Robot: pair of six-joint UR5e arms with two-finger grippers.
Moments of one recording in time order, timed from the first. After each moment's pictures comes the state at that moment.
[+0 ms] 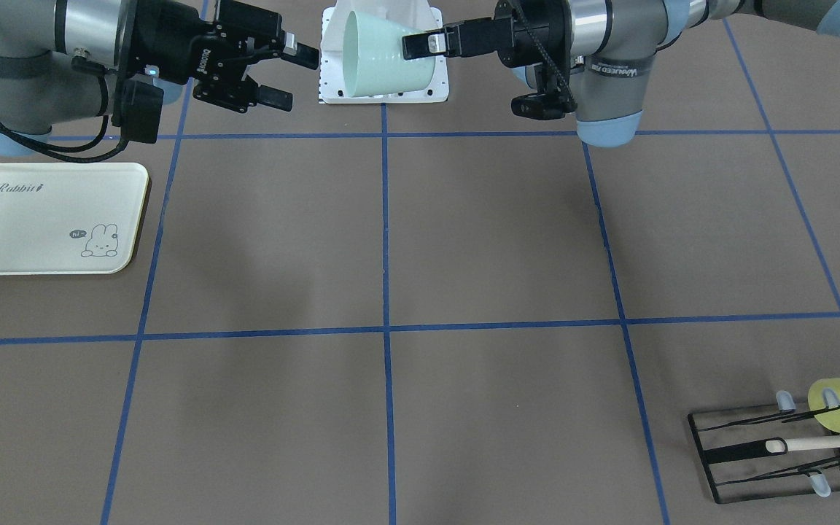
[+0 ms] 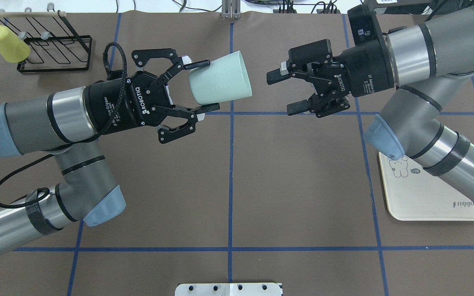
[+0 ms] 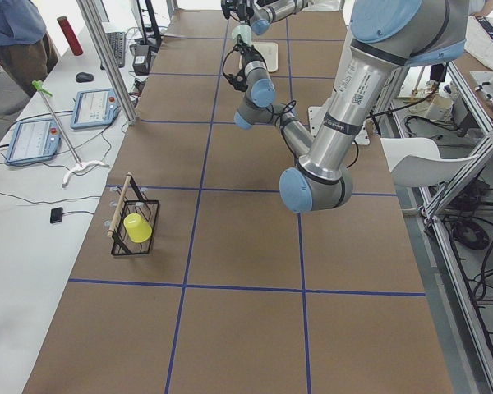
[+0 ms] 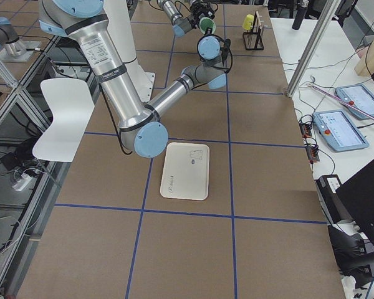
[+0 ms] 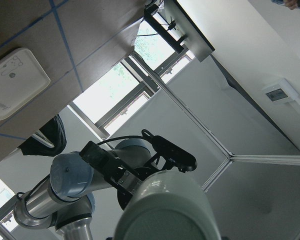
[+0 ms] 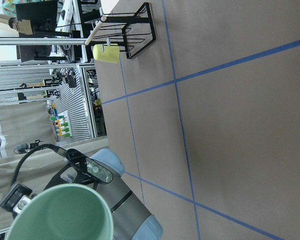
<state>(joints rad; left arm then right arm) -0.61 -2.10 -1.67 -3.33 -1.74 -2.81 0.86 -1.06 1.73 -0.19 2.41 2.09</state>
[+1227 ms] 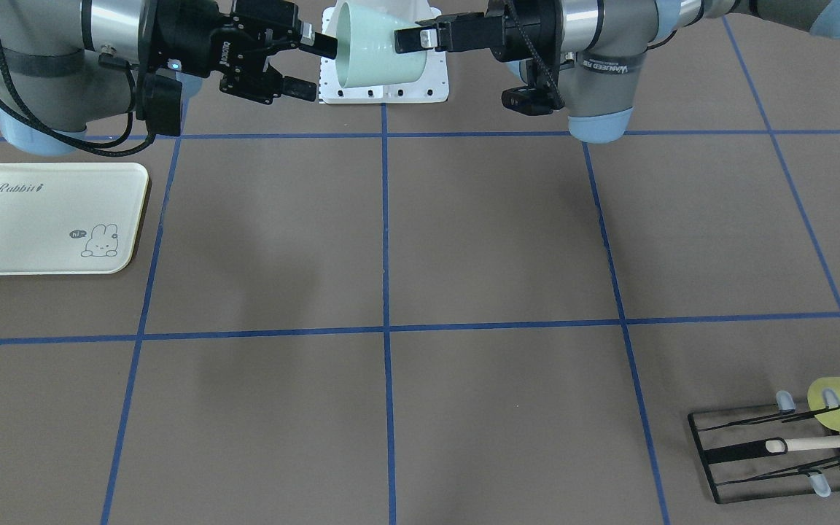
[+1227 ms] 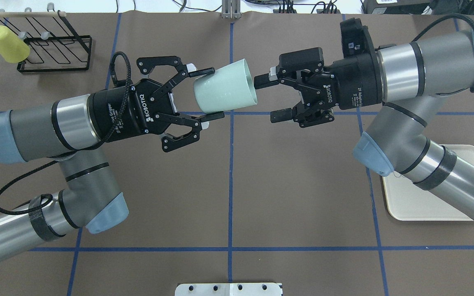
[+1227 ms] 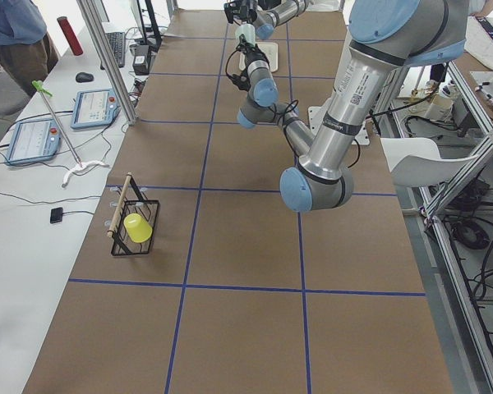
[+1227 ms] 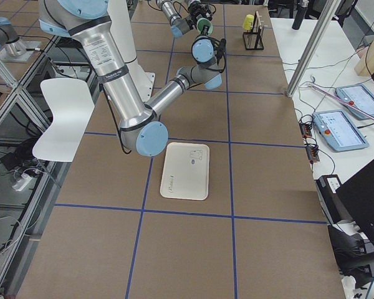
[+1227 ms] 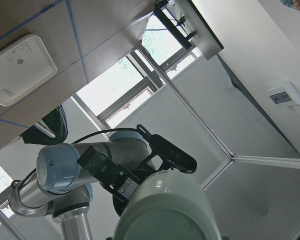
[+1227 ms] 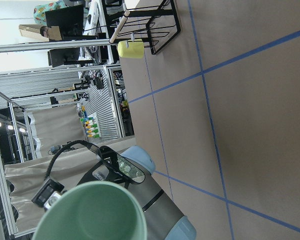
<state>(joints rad) -0.59 -2.11 -1.68 -3.33 -1.73 -2.87 0.81 -1.06 1.73 -0.14 2.30 2.14</state>
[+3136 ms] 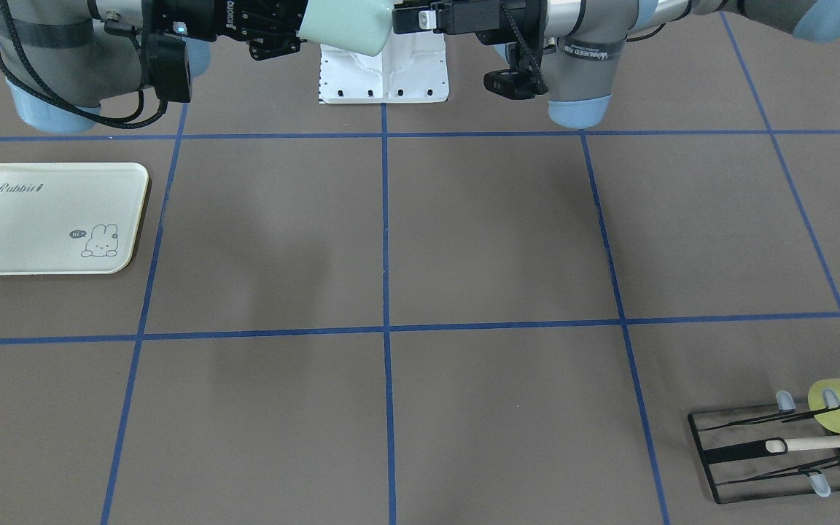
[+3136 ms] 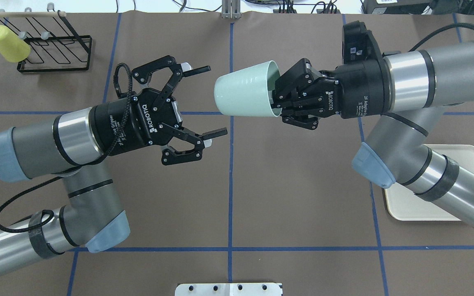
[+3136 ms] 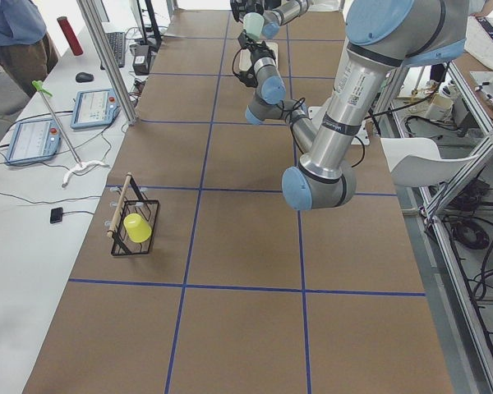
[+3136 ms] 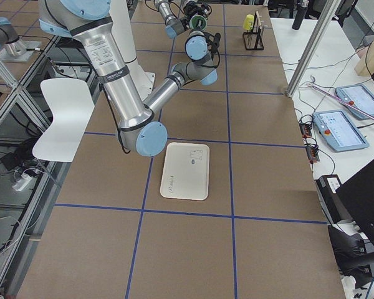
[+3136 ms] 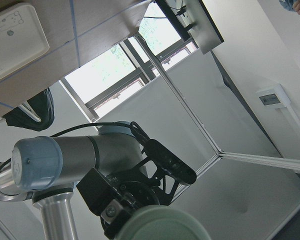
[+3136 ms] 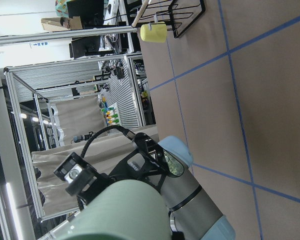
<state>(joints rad) -0.53 -2.08 -1.74 -3.32 -1.65 -2.88 0.78 -1.08 1.80 -0.10 2.25 2.19</state>
